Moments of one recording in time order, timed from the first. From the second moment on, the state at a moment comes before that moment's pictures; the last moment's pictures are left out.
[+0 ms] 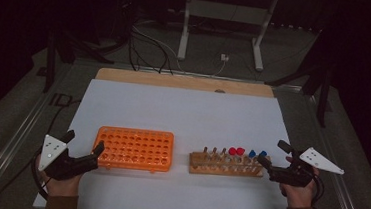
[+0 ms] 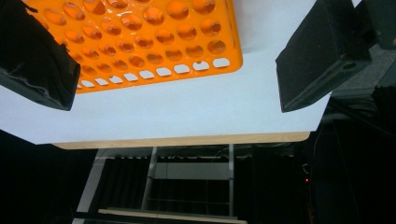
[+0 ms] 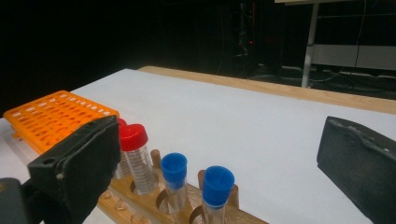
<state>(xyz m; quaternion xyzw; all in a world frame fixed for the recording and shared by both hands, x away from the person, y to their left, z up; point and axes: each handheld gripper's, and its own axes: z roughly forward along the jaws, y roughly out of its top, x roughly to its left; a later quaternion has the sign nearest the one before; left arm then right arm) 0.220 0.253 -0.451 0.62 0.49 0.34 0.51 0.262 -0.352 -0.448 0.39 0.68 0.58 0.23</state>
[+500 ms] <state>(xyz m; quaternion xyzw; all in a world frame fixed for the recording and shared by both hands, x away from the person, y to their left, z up) 0.221 0.246 -0.455 0.62 0.49 0.35 0.51 0.260 -0.349 -0.445 0.40 0.69 0.55 0.24</state>
